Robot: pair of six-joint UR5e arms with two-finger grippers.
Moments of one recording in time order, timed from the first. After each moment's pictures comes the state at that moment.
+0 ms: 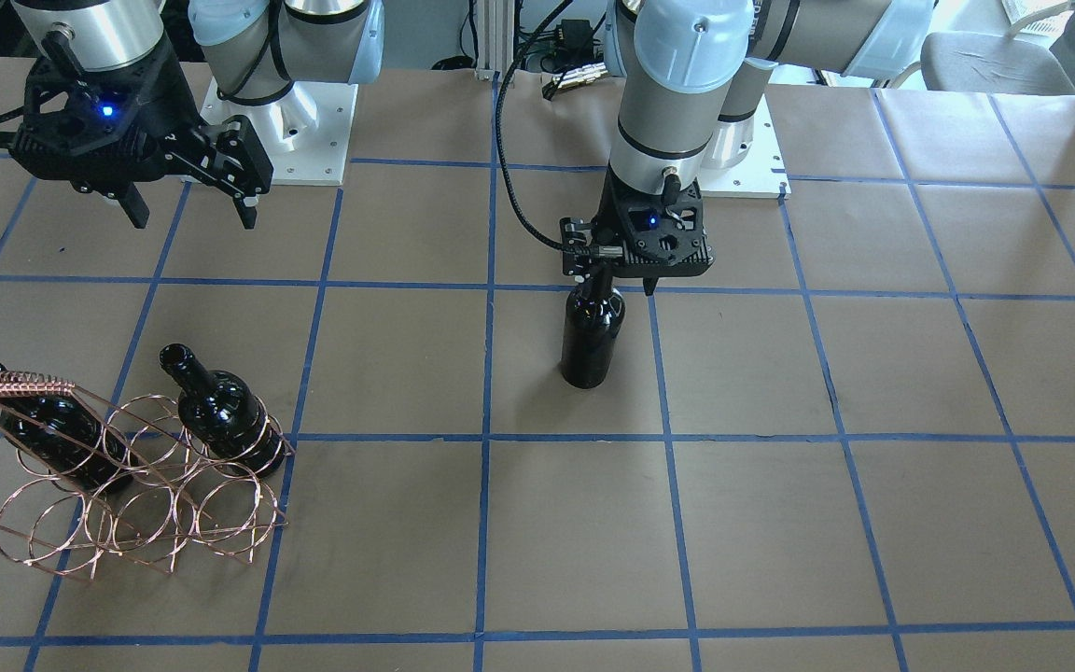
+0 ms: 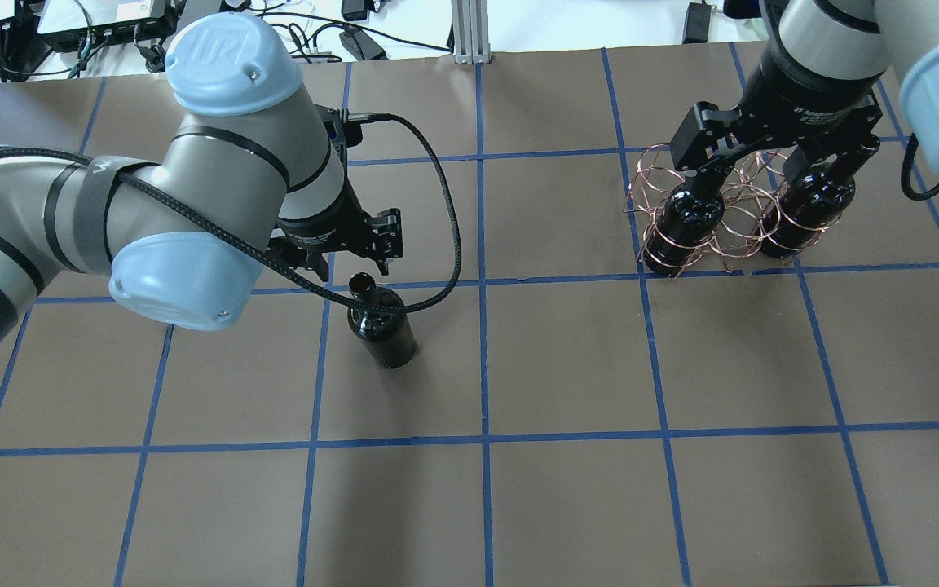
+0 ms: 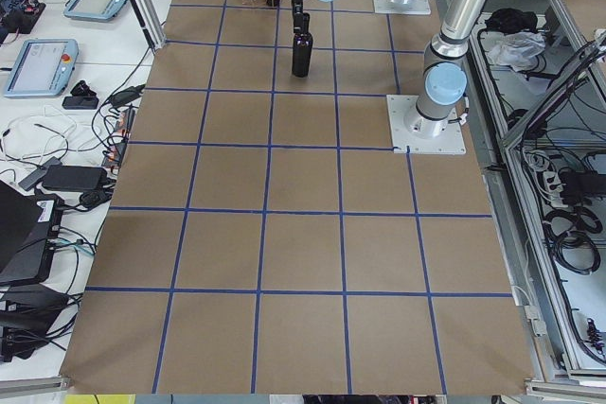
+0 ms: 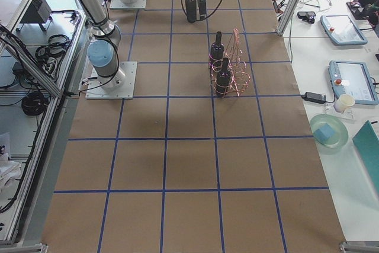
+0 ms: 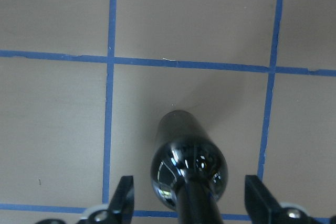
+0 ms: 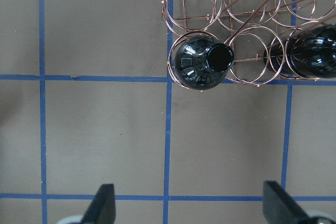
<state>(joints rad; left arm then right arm) -1.77 -1.61 -1.79 -1.27 1.57 -0.28 1.55 -1.64 1.62 -1.62 -1.59 -0.05</state>
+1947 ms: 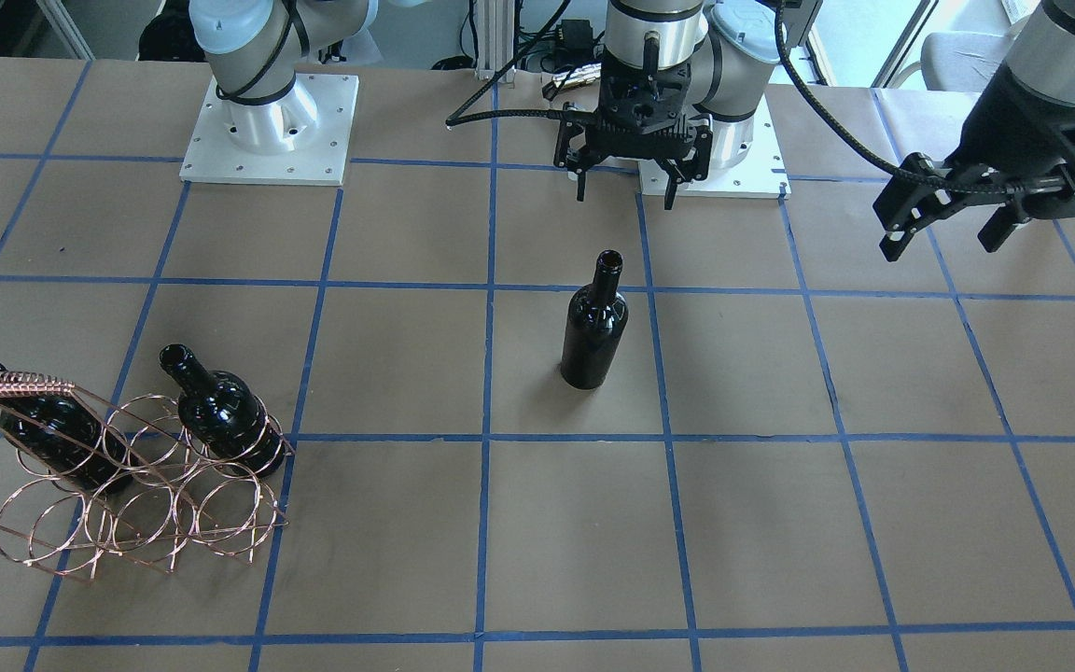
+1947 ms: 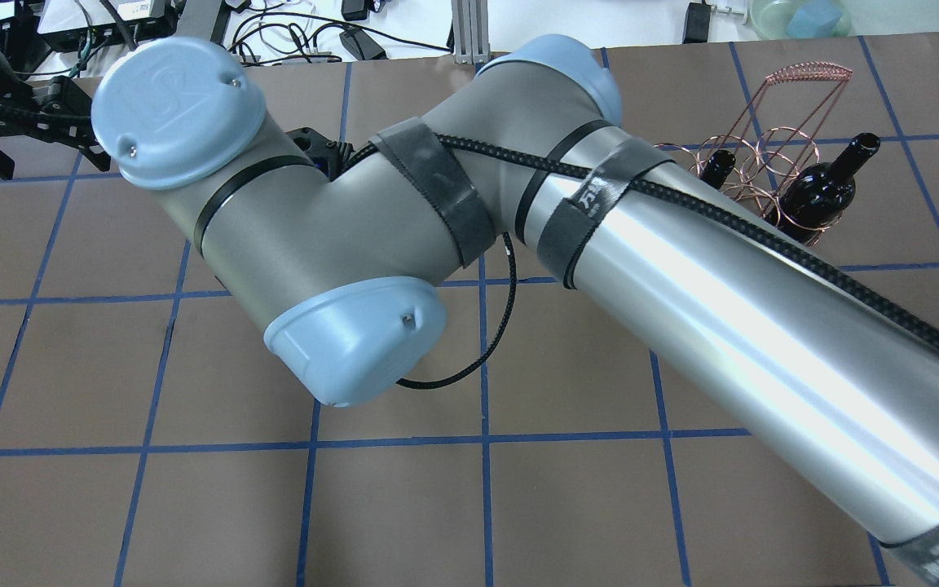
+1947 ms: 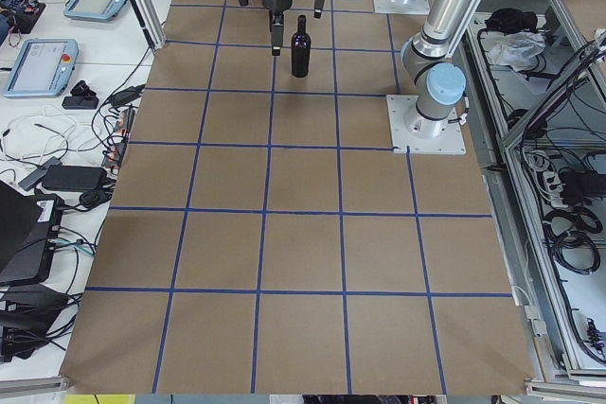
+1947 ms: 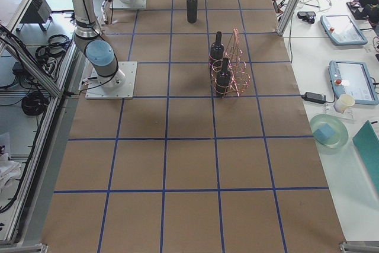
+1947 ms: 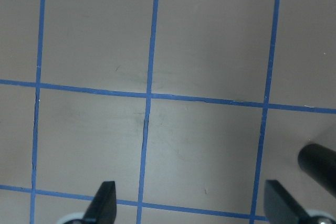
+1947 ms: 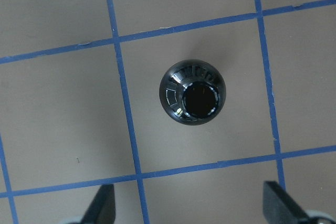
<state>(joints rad) -1.30 -1.54 -1.53 -1.55 1.62 0.18 2.29 -1.27 1.39 -1.79 -1.59 0.87</state>
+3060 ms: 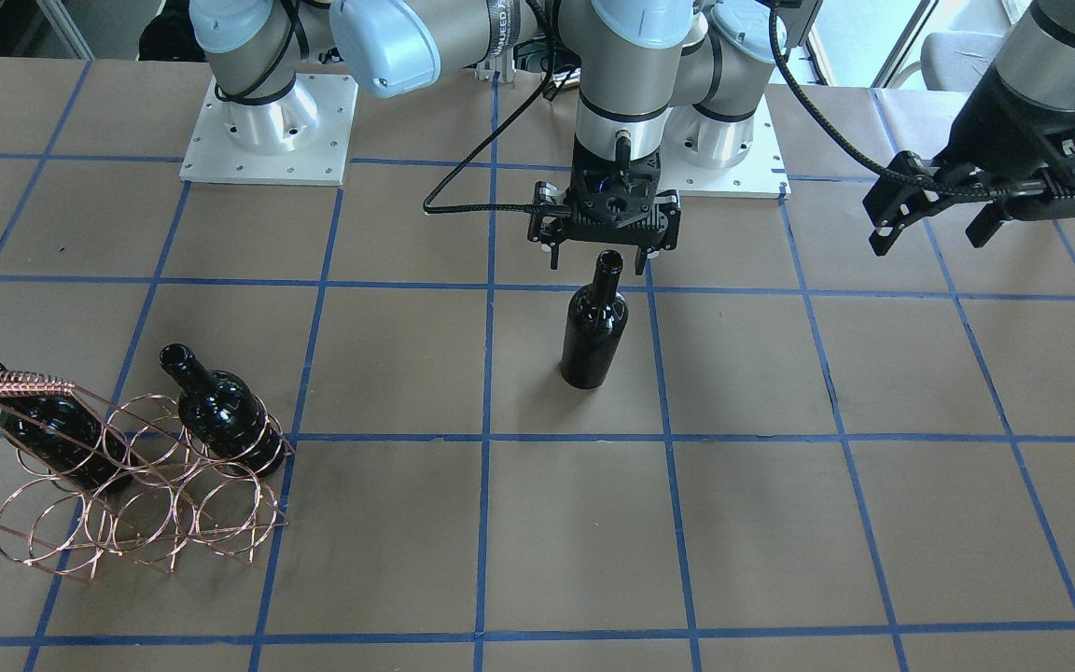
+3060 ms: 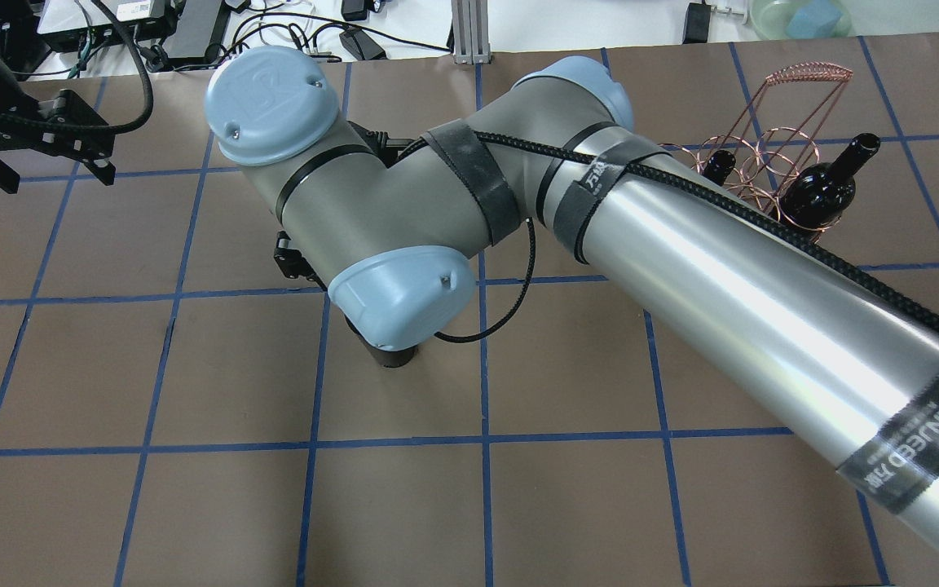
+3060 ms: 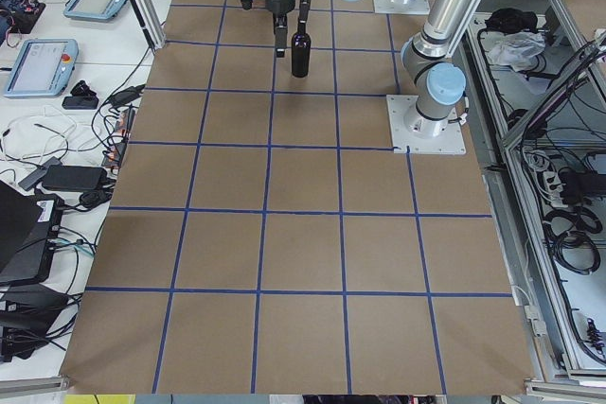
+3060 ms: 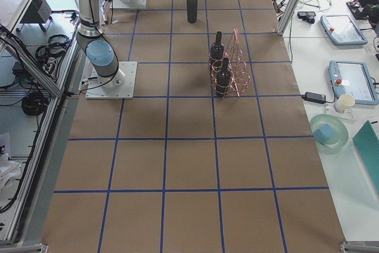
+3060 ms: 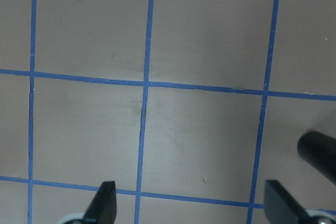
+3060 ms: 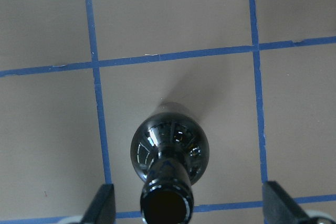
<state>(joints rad) -1.30 -1.54 -1.54 -1.58 1.62 0.18 2.21 -1.23 1.44 -1.87 -1.59 0.73</state>
